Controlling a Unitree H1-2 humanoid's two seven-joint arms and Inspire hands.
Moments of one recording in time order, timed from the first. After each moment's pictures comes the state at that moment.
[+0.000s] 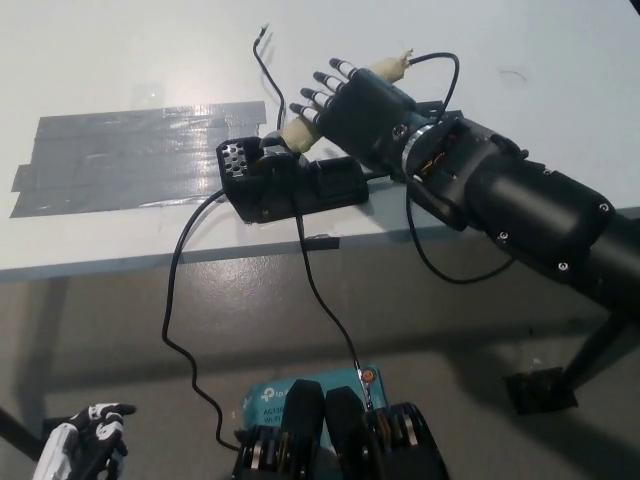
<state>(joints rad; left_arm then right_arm) 0.14 0.12 0.19 -0.17 -0.18 0.38 -0.03 -1.18 -0.34 1.01 0.50 -1.01 0.08 0.27</state>
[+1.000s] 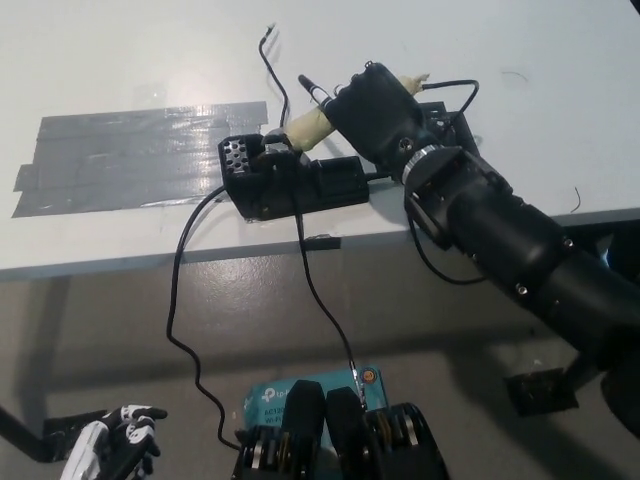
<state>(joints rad) 0.14 0.14 0.10 -0.17 -0.15 0.37 -0.04 -1.10 -0.21 0.85 0.78 -1.17 0.11 -0.12</state>
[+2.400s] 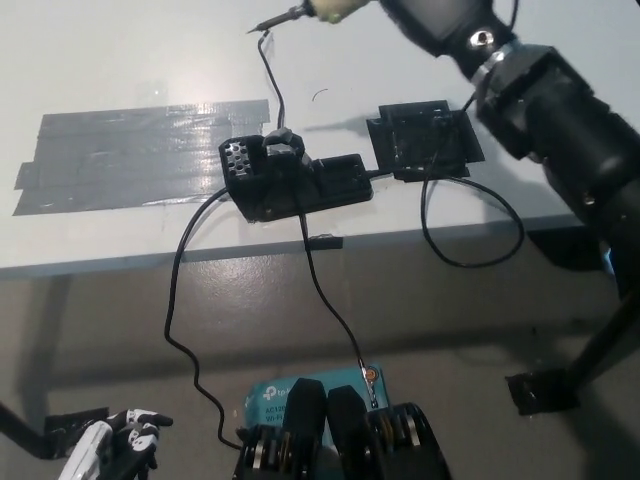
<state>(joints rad) 0.14 0.23 0.05 -0.17 -0.11 0.37 -0.10 -1.24 -0.34 0.71 0.89 -1.17 -0.09 -0.47</state>
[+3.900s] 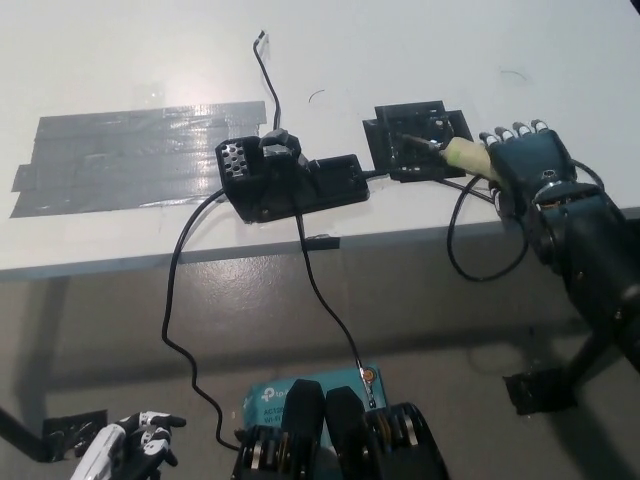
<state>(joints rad) 0.14 0.24 0.02 -0.18 -0.10 0.38 -0.12 -0.93 -0.34 0.57 0.77 -1.08 0.24 0.27</state>
